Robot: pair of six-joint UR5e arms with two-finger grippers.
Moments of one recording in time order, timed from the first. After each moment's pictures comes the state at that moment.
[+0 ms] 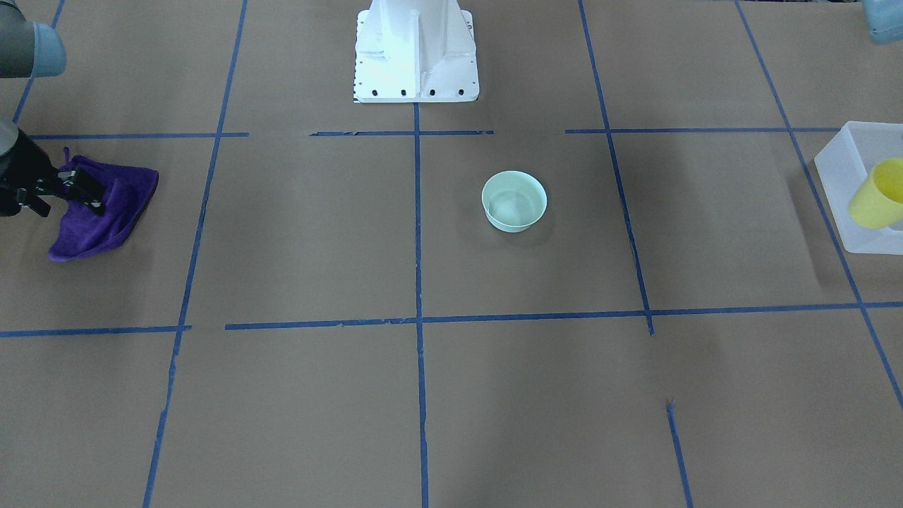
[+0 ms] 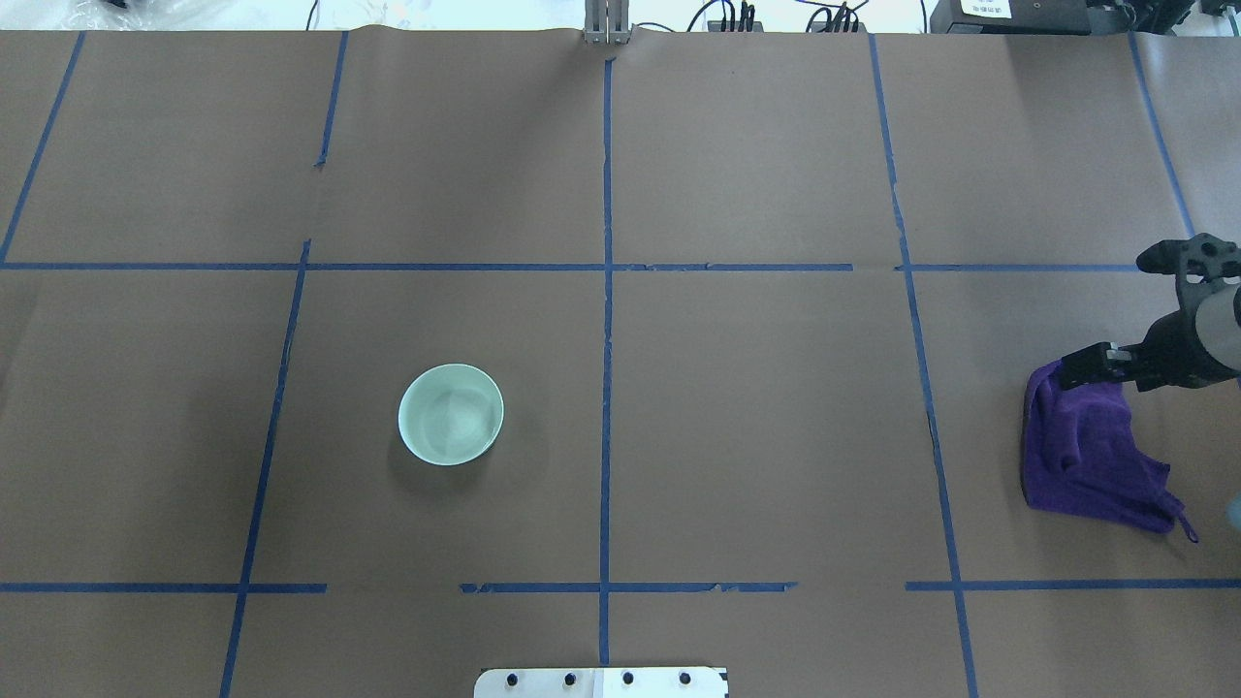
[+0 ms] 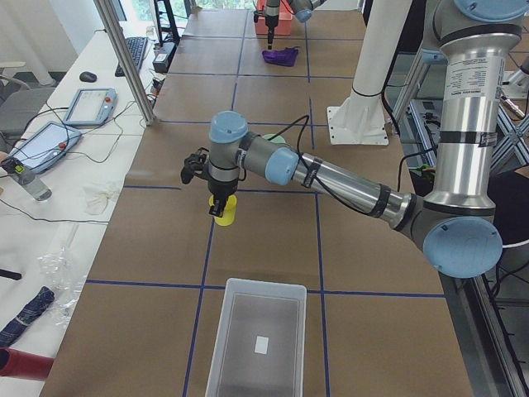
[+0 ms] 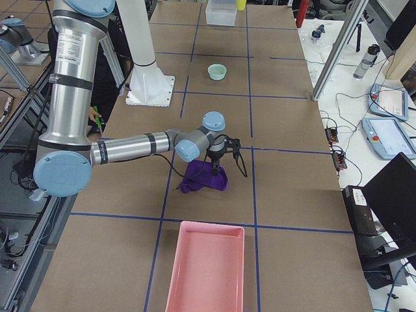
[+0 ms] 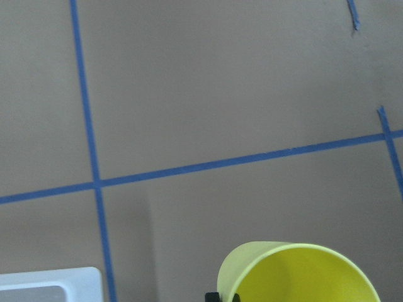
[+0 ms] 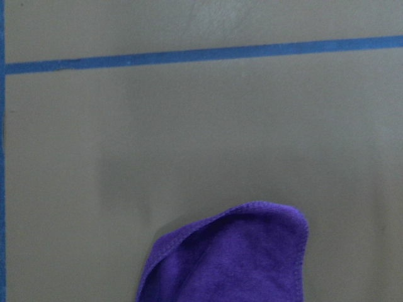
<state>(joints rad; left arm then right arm) -1.46 -1.66 -1.92 -1.49 -2.18 -0.11 0.89 -1.74 1.84 -1.08 2.11 0.88</state>
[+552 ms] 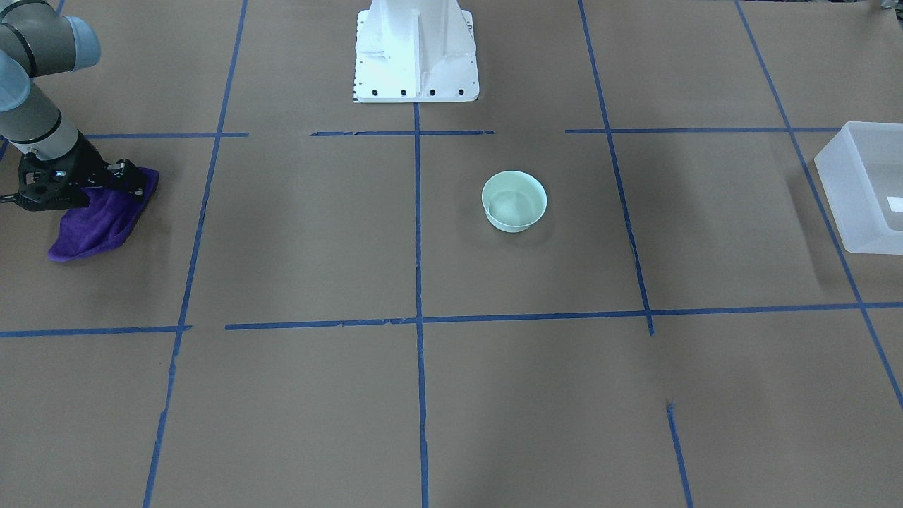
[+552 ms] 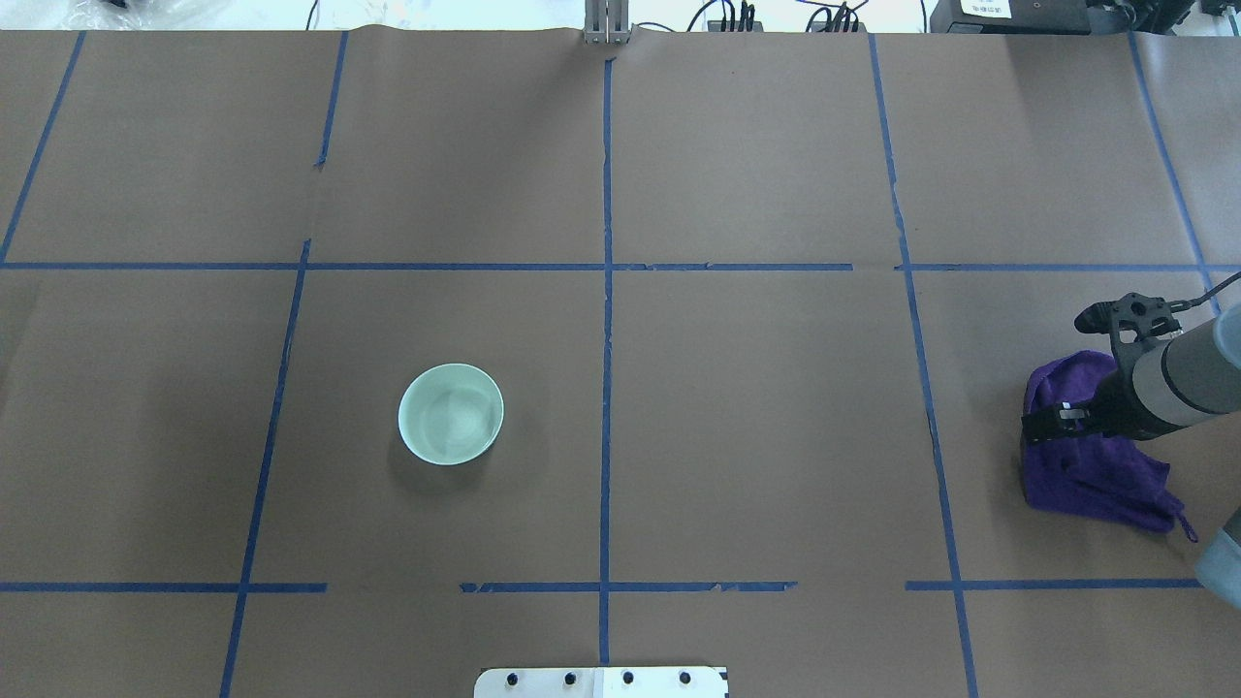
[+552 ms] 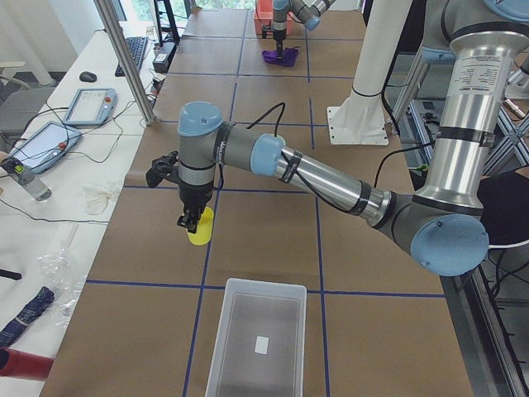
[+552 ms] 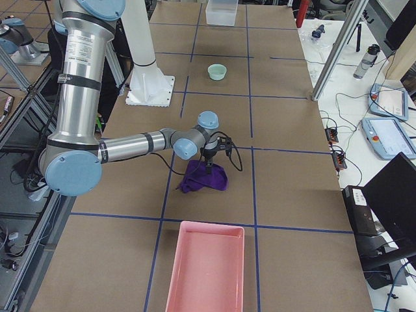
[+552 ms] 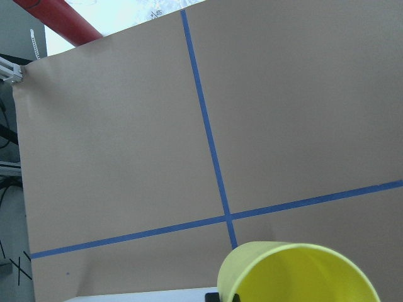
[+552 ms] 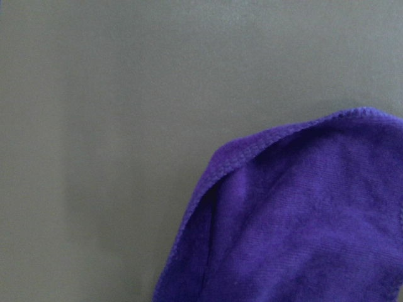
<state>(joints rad) -1.60 -1.72 -1.82 -1.41 -2.14 0.10 0.75 -1.76 1.84 -1.08 2.05 0.88</state>
